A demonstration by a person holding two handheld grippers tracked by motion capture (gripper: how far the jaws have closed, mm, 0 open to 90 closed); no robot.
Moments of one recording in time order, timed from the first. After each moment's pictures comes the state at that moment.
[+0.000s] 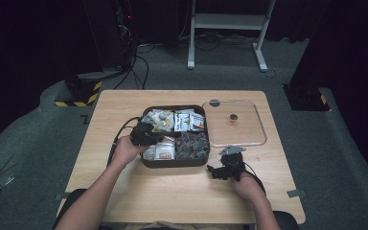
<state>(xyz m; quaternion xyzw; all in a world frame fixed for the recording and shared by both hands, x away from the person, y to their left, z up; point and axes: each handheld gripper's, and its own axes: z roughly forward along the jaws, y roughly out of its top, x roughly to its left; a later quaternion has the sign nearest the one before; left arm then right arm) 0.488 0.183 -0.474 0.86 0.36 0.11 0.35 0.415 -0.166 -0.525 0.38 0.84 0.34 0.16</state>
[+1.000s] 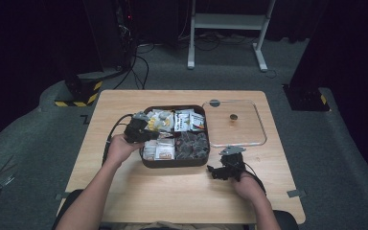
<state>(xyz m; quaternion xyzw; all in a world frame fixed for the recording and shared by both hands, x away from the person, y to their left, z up) 0.486 0.202 -0.455 0.84 0.38 0.08 0.38 0.414 -0.166 -0.525 0.38 0.84 0.34 0.16</state>
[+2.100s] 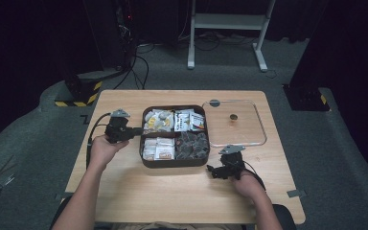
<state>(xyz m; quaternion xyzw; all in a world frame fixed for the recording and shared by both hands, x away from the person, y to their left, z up) 0.464 0.255 -0.432 0.81 0.42 0.11 0.40 0.418 -0.166 -0.525 0.37 0.85 0.34 0.15</state>
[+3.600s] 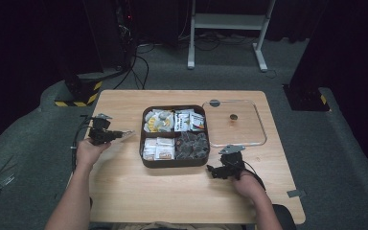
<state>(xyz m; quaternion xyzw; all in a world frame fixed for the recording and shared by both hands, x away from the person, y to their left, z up) 0.483 0.314 -0.481 0.79 0.51 0.12 0.31 0.418 -0.166 -0.525 0.37 0.85 0.34 0.15</state>
